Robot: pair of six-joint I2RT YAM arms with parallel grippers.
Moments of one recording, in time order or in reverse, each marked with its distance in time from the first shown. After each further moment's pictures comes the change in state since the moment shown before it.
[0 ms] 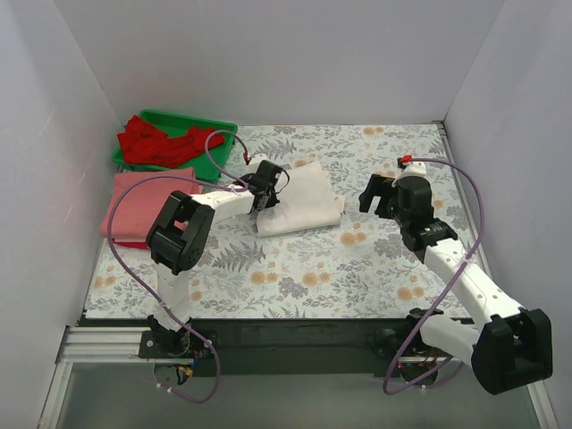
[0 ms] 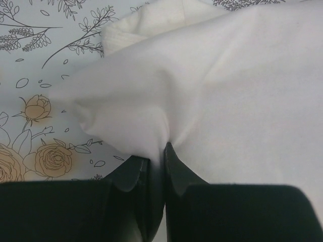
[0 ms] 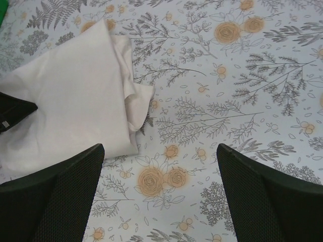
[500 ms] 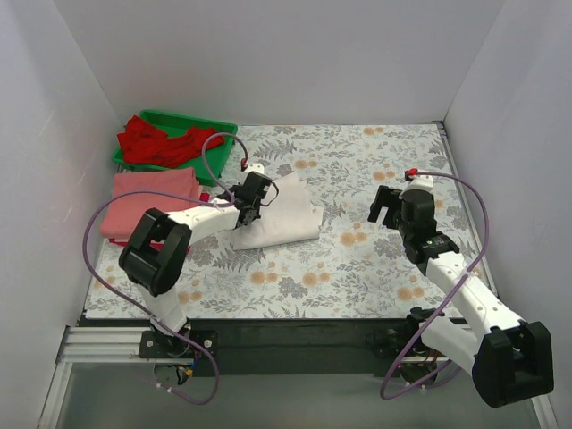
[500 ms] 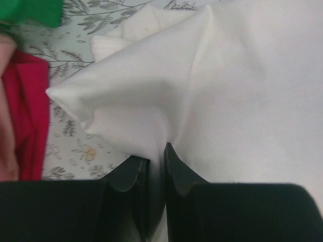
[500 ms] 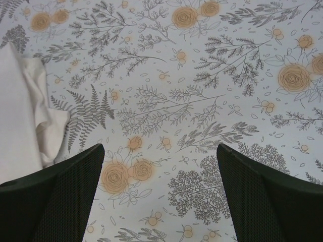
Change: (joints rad) left arm -0.014 -0.223 -0.219 -0.014 -0.148 0.326; right arm -0.034 -0.100 -0.132 0.035 0.113 -0.043
